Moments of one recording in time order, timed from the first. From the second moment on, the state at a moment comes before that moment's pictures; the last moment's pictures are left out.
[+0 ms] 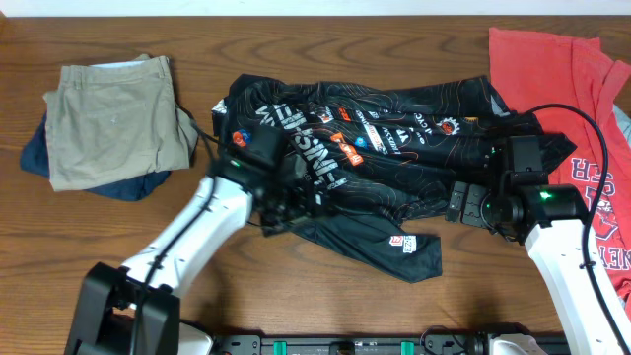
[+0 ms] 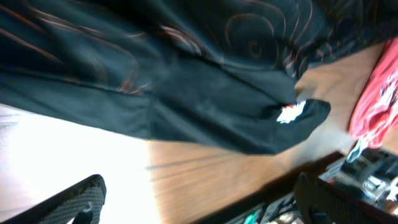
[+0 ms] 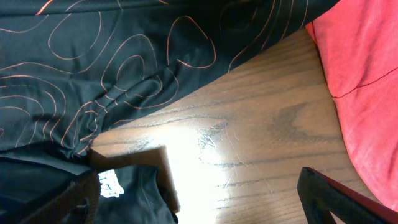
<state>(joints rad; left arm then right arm) -0.44 1.54 0.96 -0.77 0.55 -0.62 0.07 1.21 0.90 -0.98 0.06 0.33</state>
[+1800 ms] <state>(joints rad) -0.20 1.43 0.87 -0.99 0.17 -0.77 0.07 1.21 0.90 -1.02 0.06 0.33</state>
